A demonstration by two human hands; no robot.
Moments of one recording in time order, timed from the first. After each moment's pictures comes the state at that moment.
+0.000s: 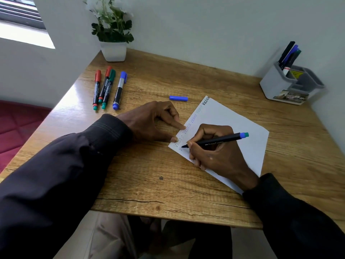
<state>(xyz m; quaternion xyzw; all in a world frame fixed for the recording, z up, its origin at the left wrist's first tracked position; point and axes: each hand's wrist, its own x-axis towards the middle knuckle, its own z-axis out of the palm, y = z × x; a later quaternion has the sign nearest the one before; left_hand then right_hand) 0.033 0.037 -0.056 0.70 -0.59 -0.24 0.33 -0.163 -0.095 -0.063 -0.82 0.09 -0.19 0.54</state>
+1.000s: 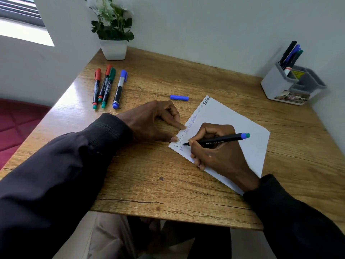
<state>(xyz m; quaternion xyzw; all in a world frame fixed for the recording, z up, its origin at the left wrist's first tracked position) 0.035 0.038 -0.056 0.70 -0.59 -0.24 0.32 -0.161 -0.095 -0.061 -0.81 0.12 -0.18 0.54</state>
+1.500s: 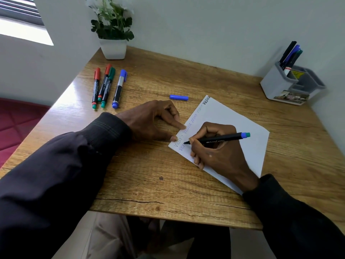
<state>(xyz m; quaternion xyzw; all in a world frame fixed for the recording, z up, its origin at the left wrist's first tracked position) 0.034 0.036 -0.054 0.70 -0.60 -0.23 0.31 -0.162 -0.095 -0.064 -0.81 0.12 -0.20 0.53</state>
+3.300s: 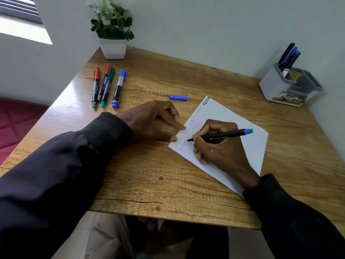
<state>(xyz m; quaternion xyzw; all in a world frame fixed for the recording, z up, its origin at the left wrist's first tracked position) 0.037 0.036 -0.057 0.70 -0.60 -0.24 0.31 -0.158 -0.106 -0.069 -0.80 0.15 -0.21 0.54</state>
